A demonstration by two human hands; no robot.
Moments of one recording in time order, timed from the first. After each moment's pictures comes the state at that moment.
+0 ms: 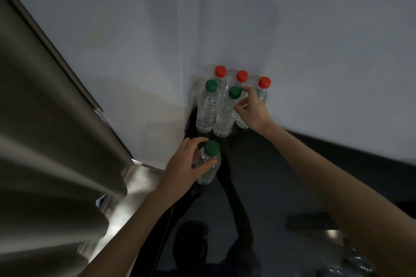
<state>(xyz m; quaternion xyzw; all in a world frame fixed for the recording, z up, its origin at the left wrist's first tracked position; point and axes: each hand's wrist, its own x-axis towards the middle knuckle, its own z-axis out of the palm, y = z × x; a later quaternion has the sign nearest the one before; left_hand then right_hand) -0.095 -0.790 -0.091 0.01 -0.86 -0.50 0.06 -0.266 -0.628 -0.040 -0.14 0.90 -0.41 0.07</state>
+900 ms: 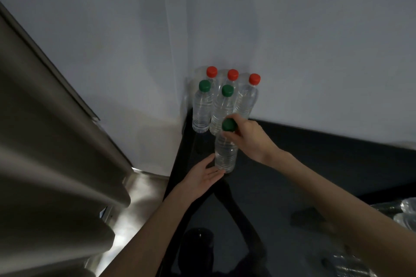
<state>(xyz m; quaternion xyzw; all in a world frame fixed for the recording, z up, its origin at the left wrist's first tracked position) -0.121 -0.750 -0.139 0.35 -0.29 -0.86 -0.24 -0.184 -0.610 -0.021 -0.26 0.90 -0.33 0.10</state>
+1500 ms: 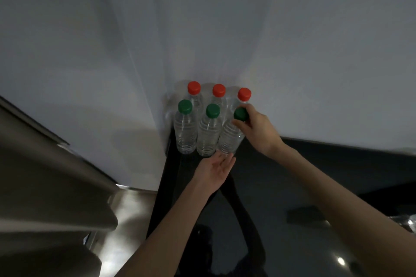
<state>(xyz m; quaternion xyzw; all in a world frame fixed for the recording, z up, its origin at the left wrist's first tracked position) -0.225 -0.709 -0.145 0.37 -0.13 -0.90 -0.20 -0.282 -0.584 -0.038 -0.15 0.91 -0.38 0.05</state>
